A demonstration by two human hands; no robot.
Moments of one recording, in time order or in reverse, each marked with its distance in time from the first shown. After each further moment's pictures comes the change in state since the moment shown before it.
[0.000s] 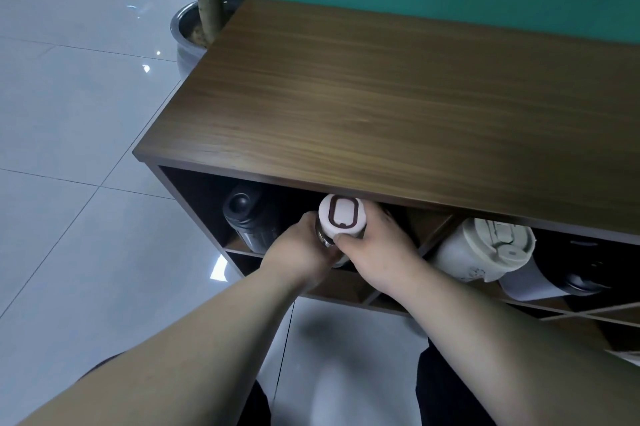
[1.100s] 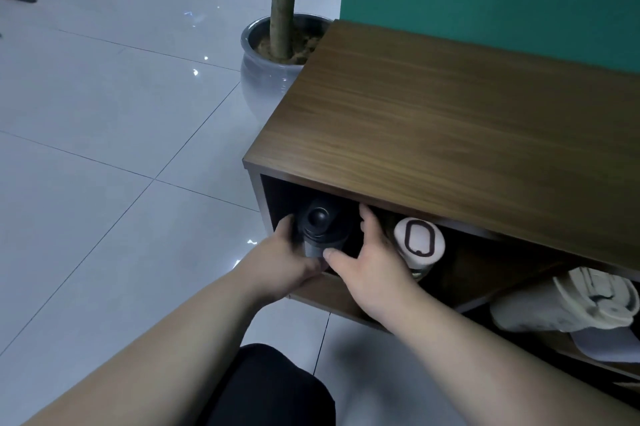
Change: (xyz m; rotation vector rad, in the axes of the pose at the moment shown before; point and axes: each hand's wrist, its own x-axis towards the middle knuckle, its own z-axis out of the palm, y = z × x) left_hand -0.027 -0.088 -0.092 -0.246 0.022 -0.118; right_hand -0.007 -0.064 0.075 0.074 -0.089 -0.155
